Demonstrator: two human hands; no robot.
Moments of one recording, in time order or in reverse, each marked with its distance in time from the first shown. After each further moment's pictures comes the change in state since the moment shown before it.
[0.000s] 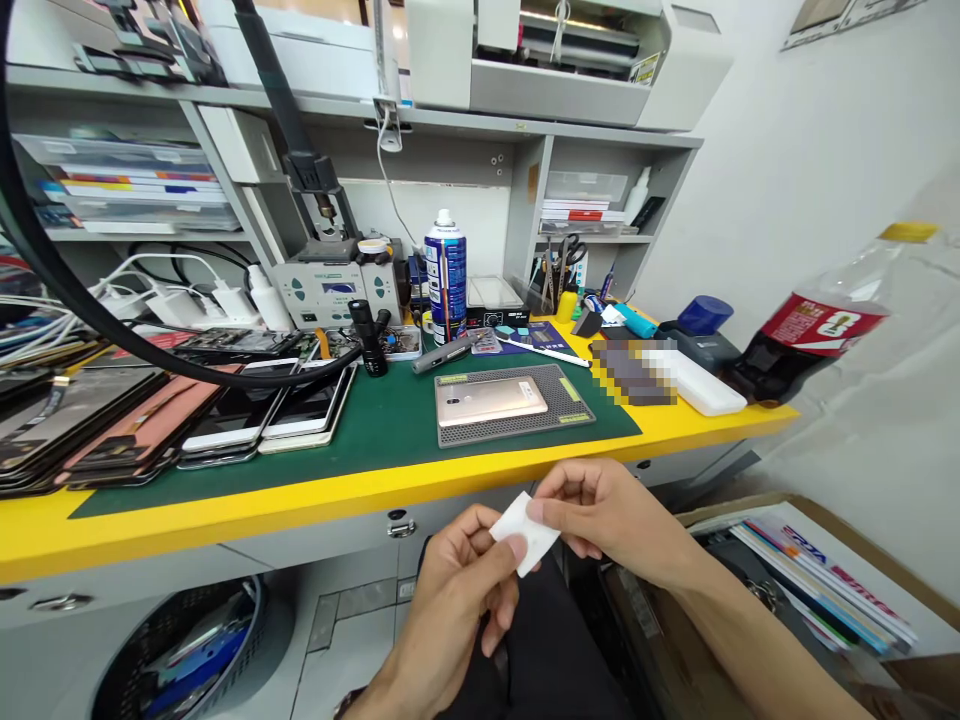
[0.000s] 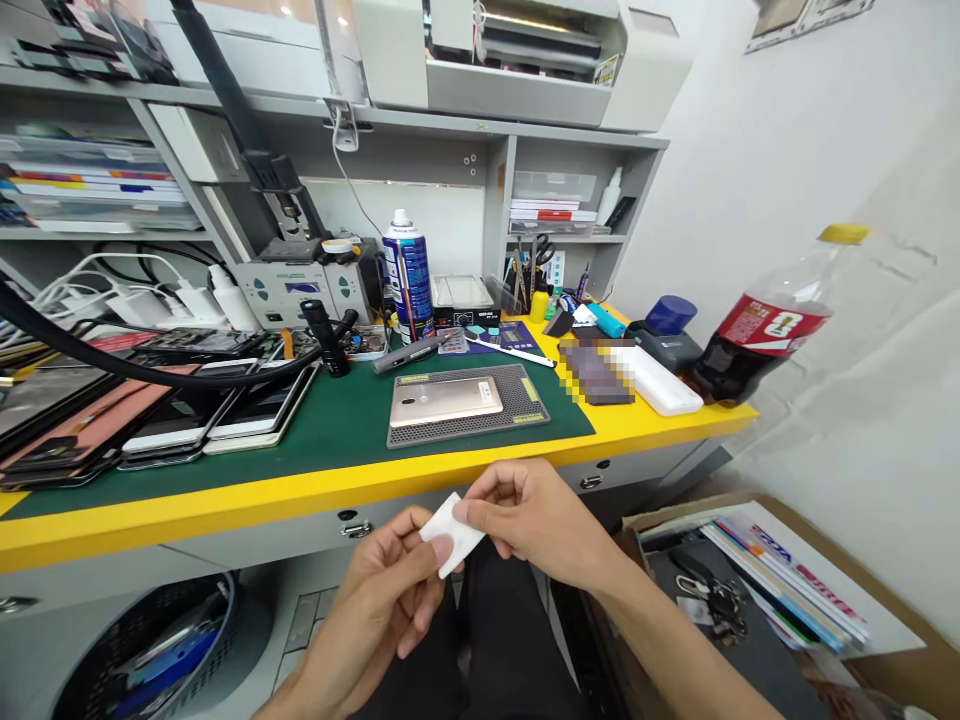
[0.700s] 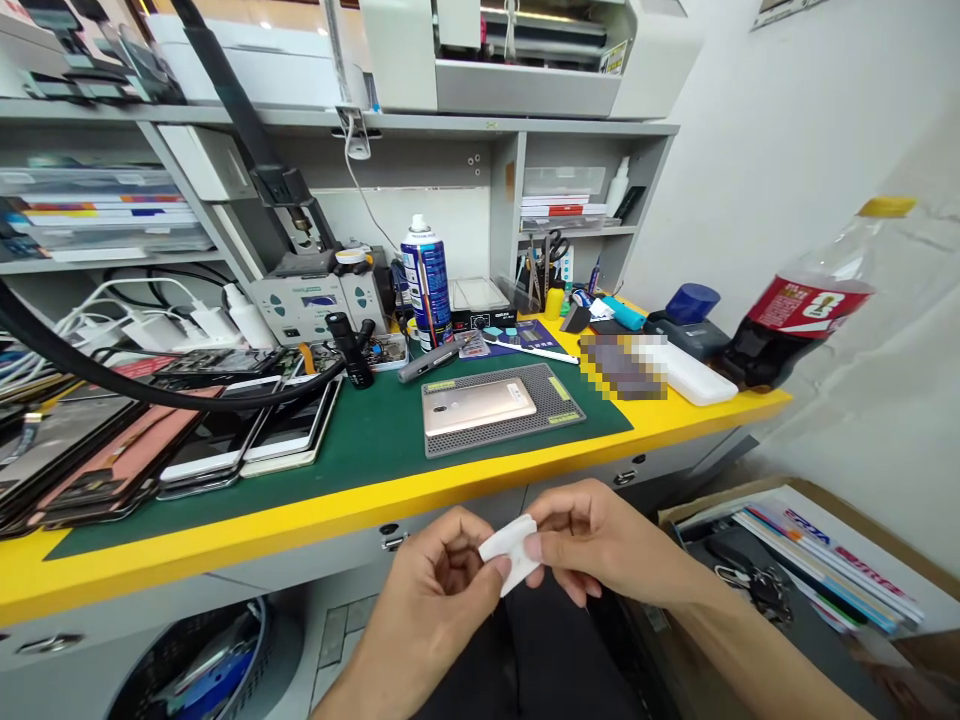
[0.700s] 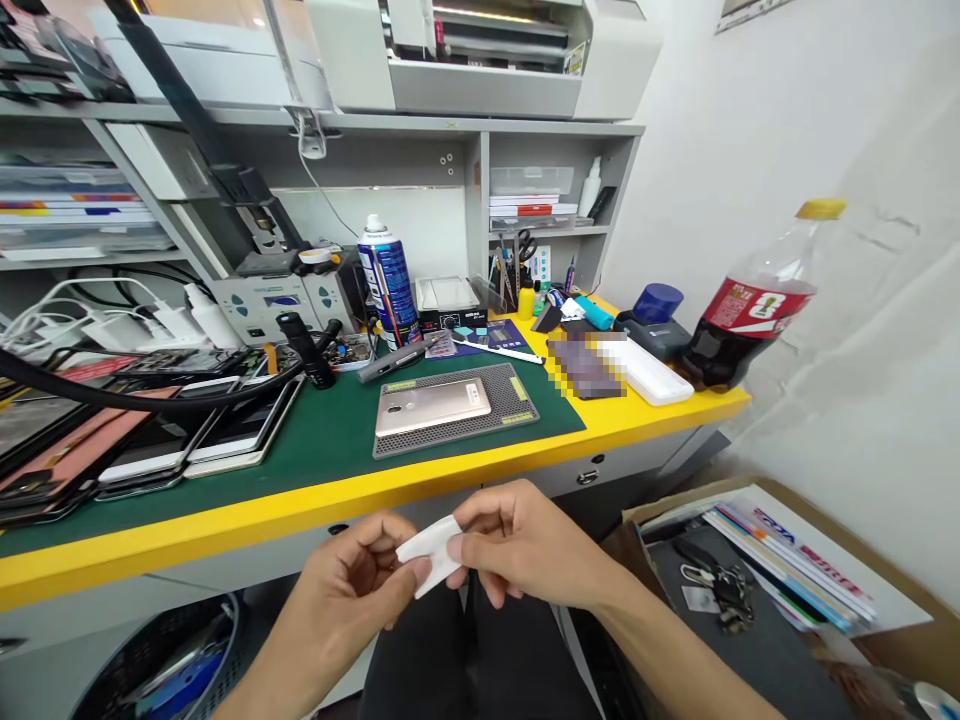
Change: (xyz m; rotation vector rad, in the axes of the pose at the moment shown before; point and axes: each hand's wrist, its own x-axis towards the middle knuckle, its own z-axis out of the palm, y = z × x) left_hand -0.008 0.034 -0.007 0.601 -0.035 0.127; right_hand -0.006 0.013 -0.001 0.145 -0.223 -0.013
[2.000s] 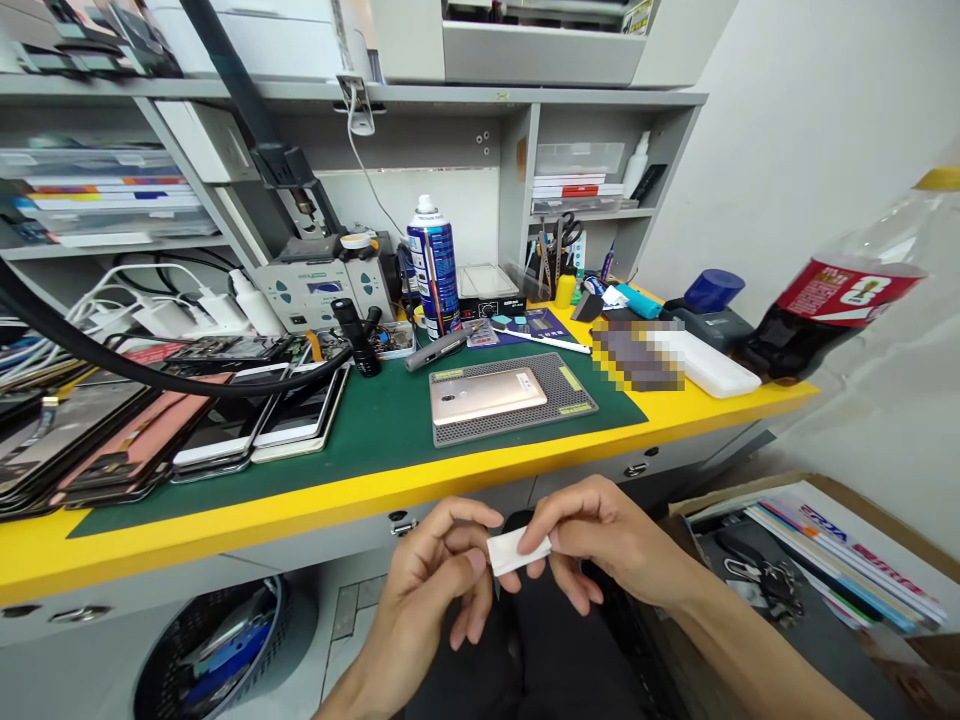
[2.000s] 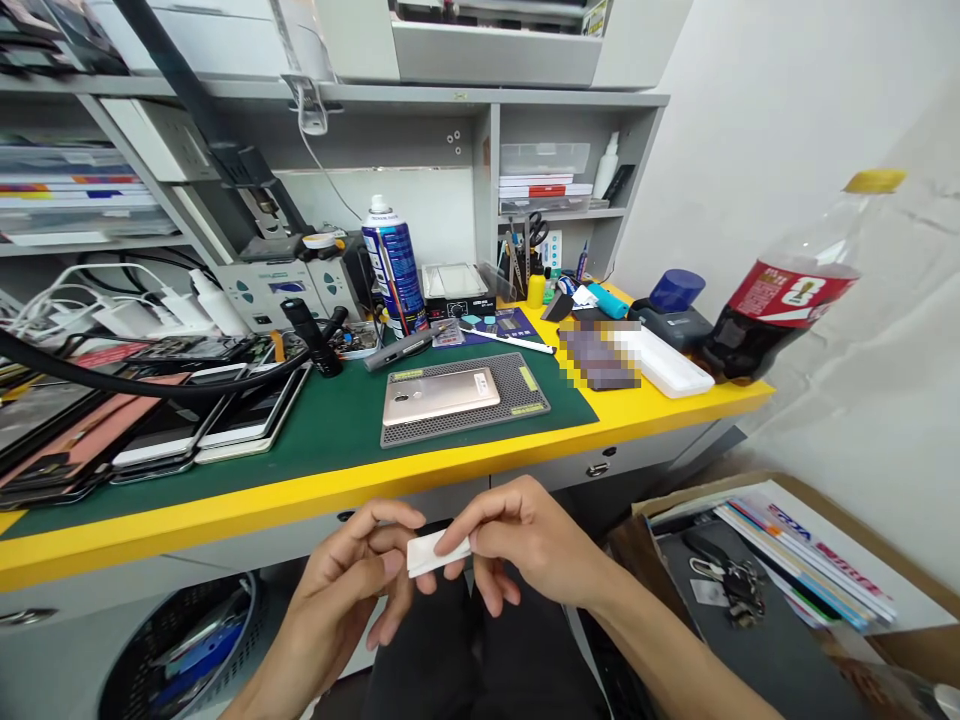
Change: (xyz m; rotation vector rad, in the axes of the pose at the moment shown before) left_hand -0.003 -0.019 -0.006 -0.431 -0.035 0.014; right_hand 0.005 0.013 0.004 0.188 -0.040 -0.141
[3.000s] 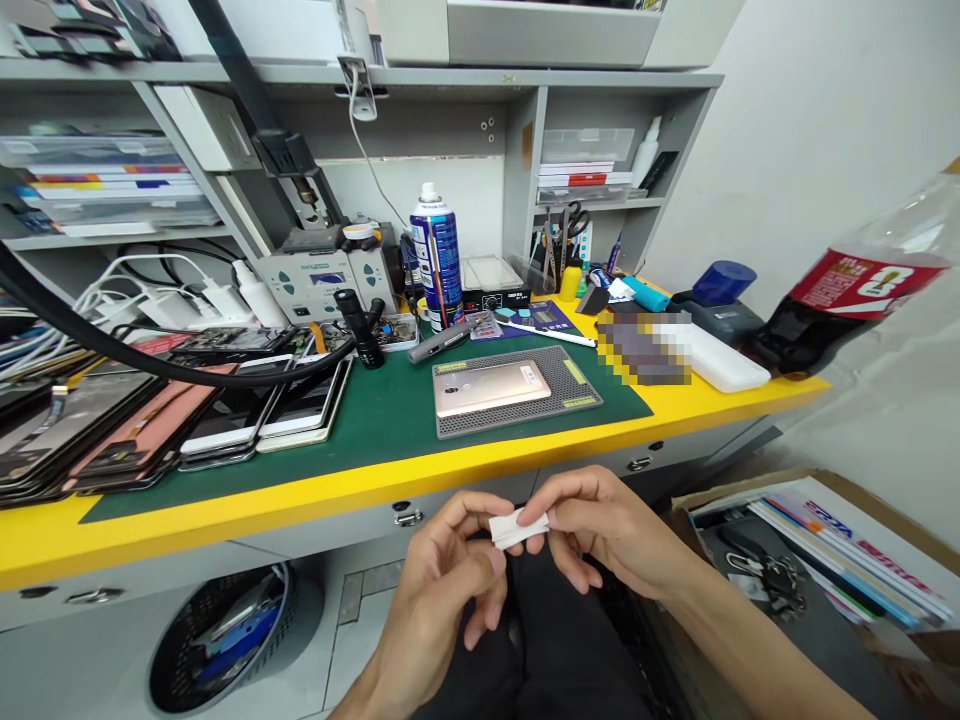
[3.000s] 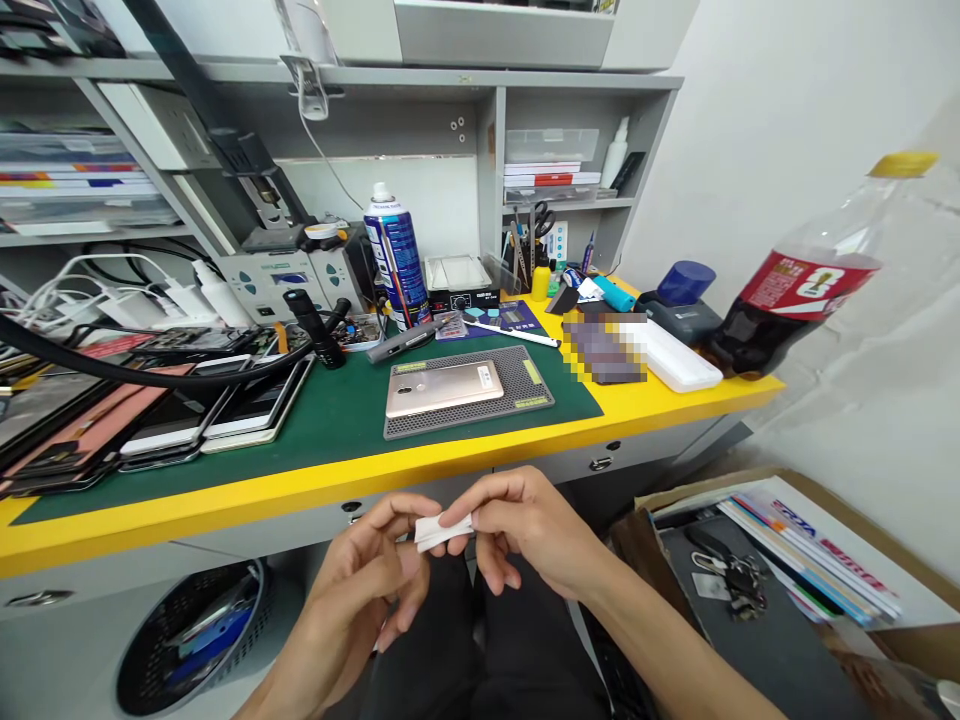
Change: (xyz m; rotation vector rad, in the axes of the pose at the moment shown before) left_hand -0.002 -0.003 0.014 -0.080 0.097 -0.054; right_hand 0.006 -0.001 0.006 0.178 0.119 0.111
